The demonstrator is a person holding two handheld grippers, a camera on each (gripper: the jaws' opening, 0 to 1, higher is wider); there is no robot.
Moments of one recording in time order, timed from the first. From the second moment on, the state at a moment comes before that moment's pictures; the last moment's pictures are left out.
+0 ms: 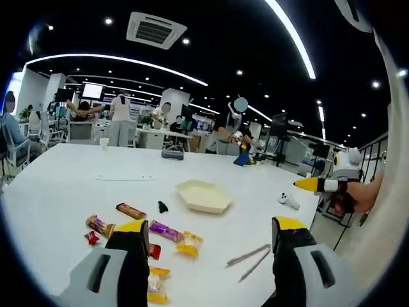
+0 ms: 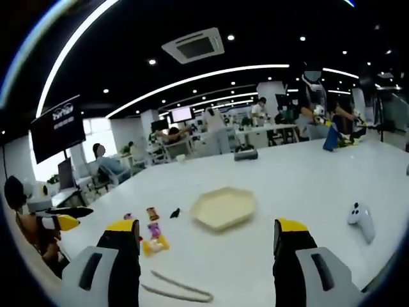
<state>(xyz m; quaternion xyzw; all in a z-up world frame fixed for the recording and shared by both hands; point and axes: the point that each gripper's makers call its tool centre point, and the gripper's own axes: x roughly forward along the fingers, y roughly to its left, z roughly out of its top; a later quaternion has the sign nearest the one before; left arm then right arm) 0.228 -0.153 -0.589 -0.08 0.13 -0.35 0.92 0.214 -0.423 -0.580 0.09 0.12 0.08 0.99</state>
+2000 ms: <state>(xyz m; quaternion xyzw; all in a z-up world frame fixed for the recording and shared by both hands) 0.206 -0.229 -0.651 0.05 0.22 -0.38 0.90 0.236 -0.451 -0.623 0.06 0.19 0.19 0.96</state>
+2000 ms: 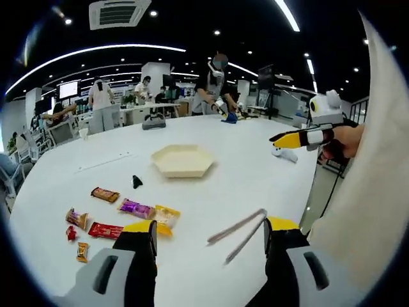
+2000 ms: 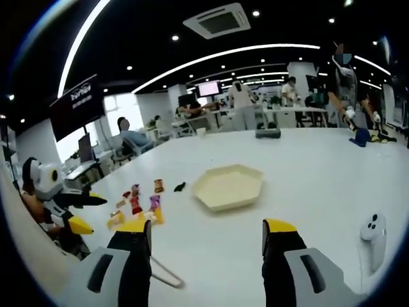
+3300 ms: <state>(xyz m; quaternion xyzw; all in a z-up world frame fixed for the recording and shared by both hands) 0.182 -0.255 -0.706 0.09 0.29 -0.45 0.84 0.212 -0.436 -0.629 0.07 0.23 0.22 0.95</state>
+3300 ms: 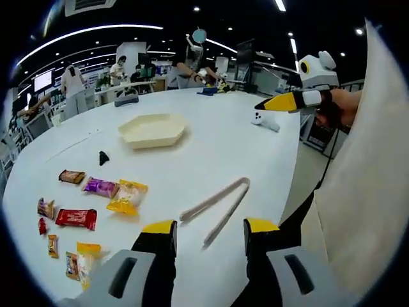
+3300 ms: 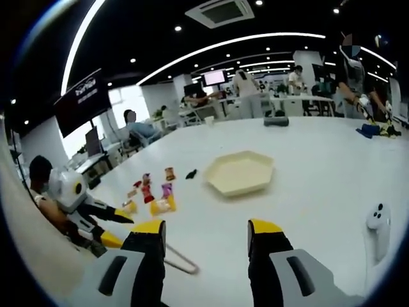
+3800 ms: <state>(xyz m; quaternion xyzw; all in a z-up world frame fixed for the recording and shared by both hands) 0.175 -0.266 -0.721 0.09 0.32 -0.47 0.82 0.201 -0.439 -0.632 0.07 0.23 0.21 0.95</state>
